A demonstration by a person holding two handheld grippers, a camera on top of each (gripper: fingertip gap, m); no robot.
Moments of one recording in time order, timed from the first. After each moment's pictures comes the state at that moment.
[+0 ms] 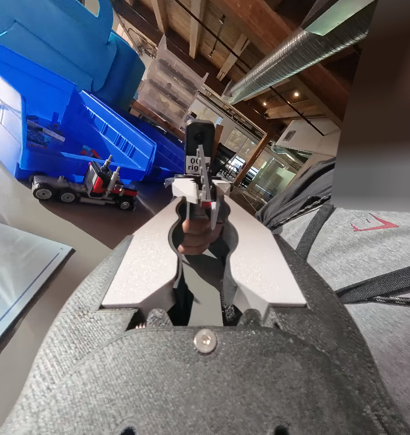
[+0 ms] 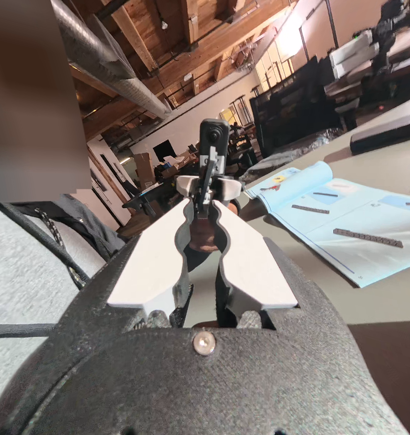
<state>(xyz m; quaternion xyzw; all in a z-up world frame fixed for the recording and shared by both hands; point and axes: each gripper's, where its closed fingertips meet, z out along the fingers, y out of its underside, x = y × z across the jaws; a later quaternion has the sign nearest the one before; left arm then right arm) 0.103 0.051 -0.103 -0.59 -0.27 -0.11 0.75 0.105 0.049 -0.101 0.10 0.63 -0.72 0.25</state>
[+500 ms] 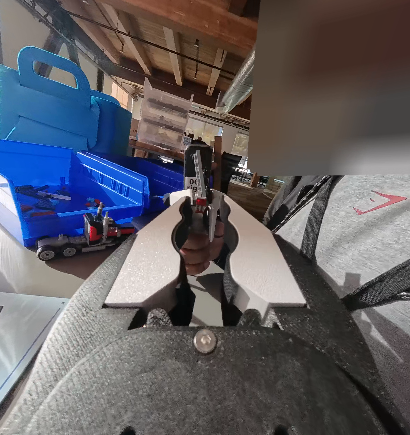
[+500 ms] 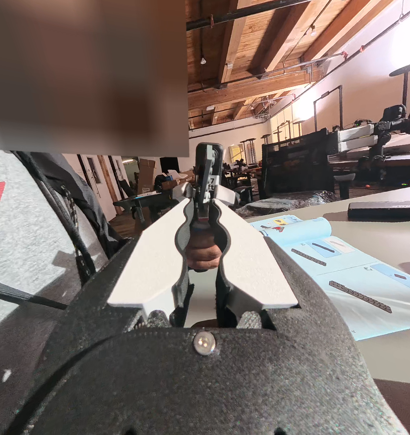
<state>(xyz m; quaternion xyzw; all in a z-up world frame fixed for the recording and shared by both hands) 0.128 0.067 -0.072 -0.60 -0.17 0.01 0.78 0.127 0.064 -0.073 -0.01 0.59 -0.79 0.17</state>
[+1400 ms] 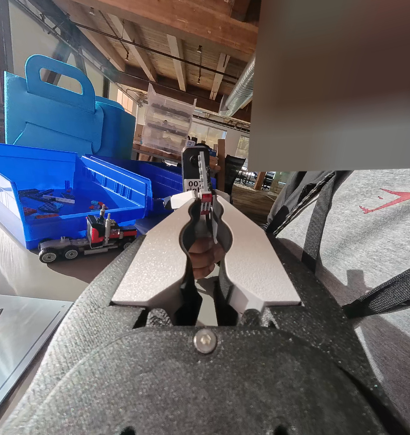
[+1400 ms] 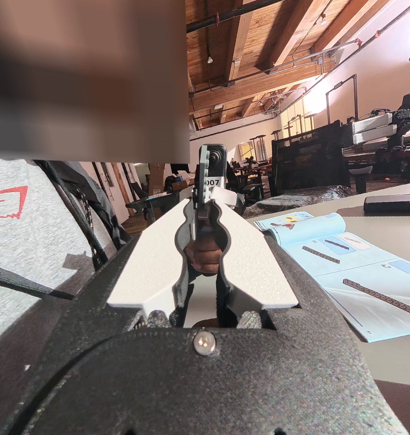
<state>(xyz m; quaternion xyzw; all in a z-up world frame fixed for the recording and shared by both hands) 0.127 0.071 -0.074 -0.59 -0.17 0.02 0.79 0.129 0.064 -0.075 0.00 0.59 -0.78 0.21</state>
